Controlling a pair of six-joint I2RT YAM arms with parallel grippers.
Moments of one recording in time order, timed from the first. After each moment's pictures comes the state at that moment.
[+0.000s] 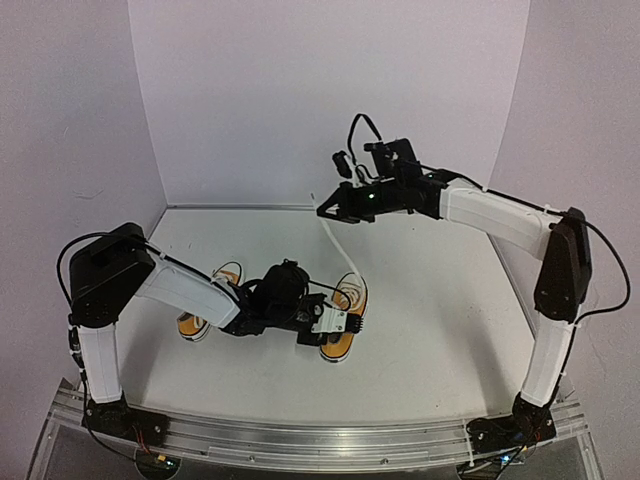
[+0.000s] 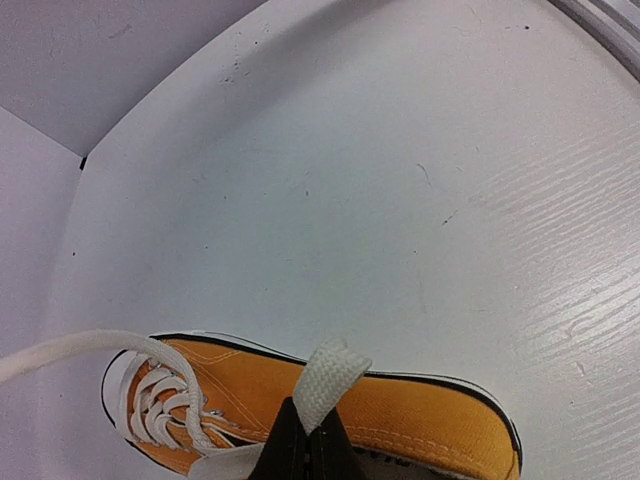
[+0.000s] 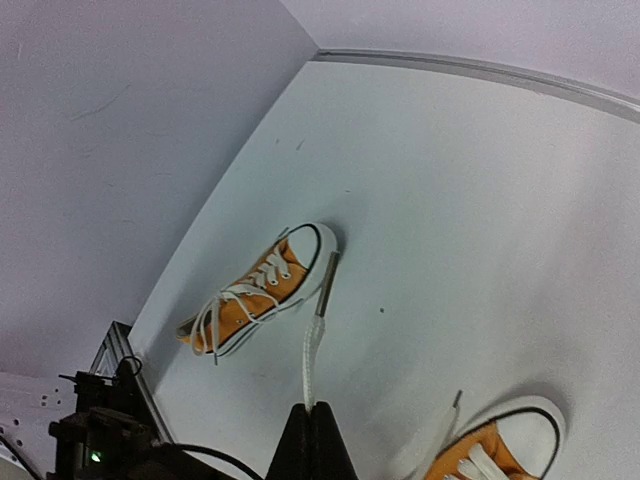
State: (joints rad) left arm -1.02 1.94 1.02 0.38 0.30 0.84; right arm 0.68 1.92 1.74 -0.36 -0.43 0.42
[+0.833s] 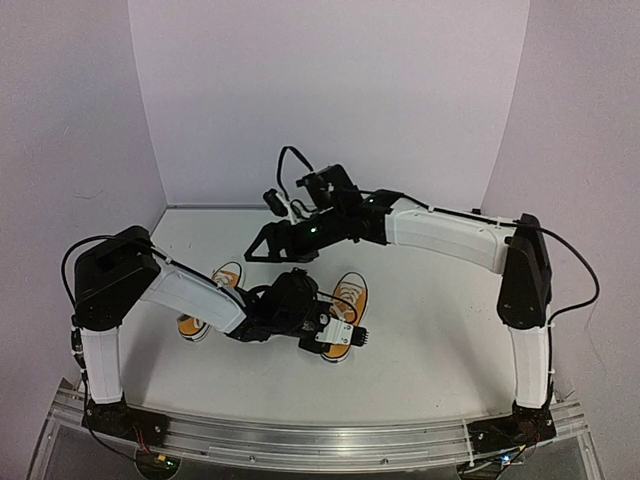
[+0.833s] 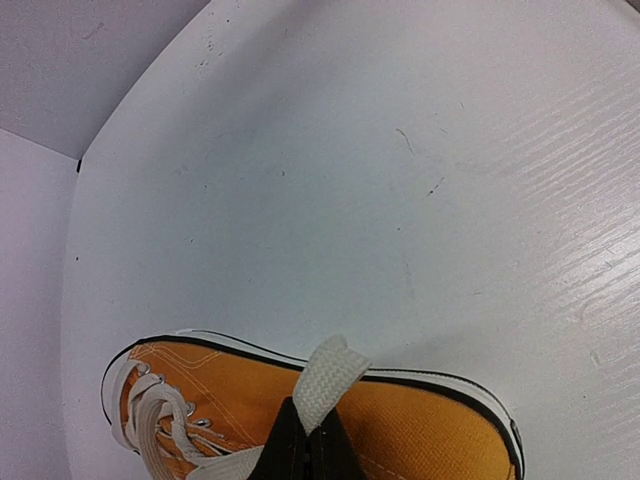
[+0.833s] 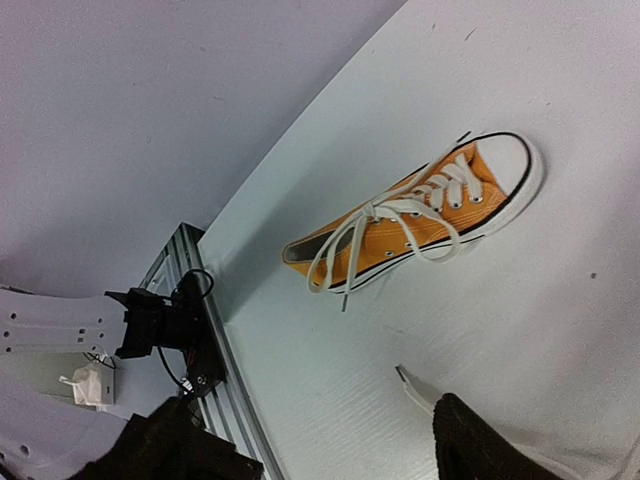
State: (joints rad) left arm -1.07 1.97 1.04 0.33 0.20 0.94; right arm 0.90 2.10 1.91 -0.41 -0.52 0.46
